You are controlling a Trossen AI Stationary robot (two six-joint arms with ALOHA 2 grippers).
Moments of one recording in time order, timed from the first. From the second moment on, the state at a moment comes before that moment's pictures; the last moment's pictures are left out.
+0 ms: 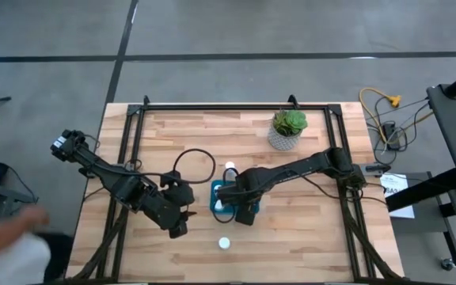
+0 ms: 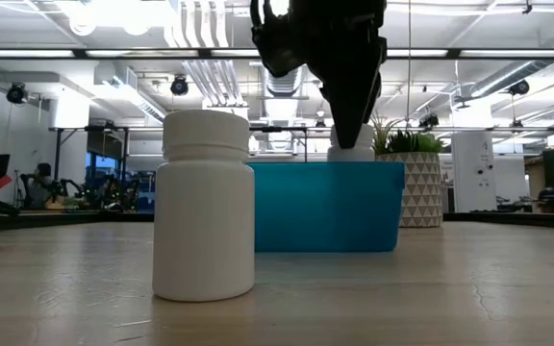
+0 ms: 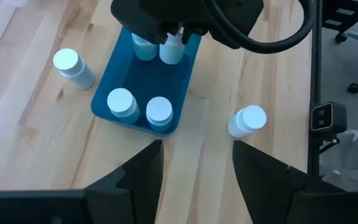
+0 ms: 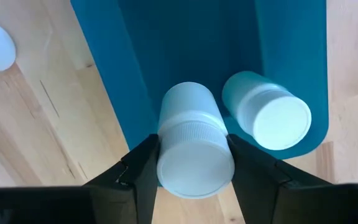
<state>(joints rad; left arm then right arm) -0.56 1.40 1.45 -1.01 -0.38 -0.73 0.22 2.14 1.89 -1.30 -0.01 0.55</state>
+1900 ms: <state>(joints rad) -0.56 1.40 1.43 -1.01 -0.42 -0.63 0.28 1.89 1.83 -1.31 0.32 0.77</state>
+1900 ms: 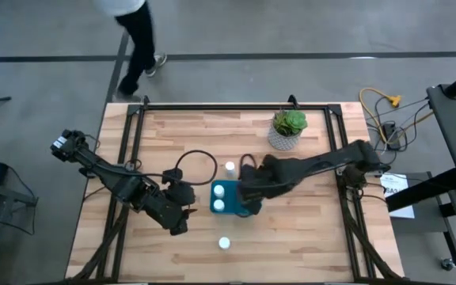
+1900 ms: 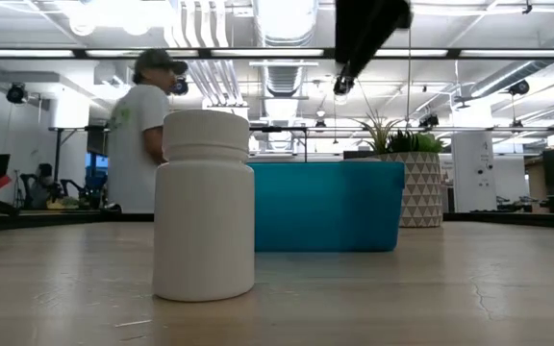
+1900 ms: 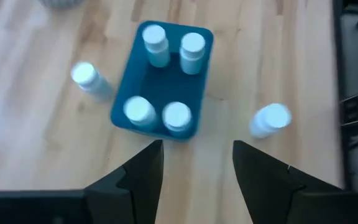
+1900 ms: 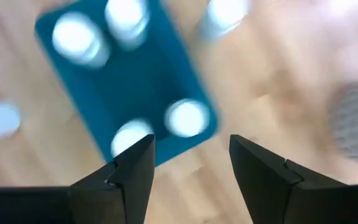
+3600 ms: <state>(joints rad) -0.44 1.30 1.40 -0.84 -0.35 -0.70 -0.09 2.01 1.93 -1.13 -0.03 0.49</state>
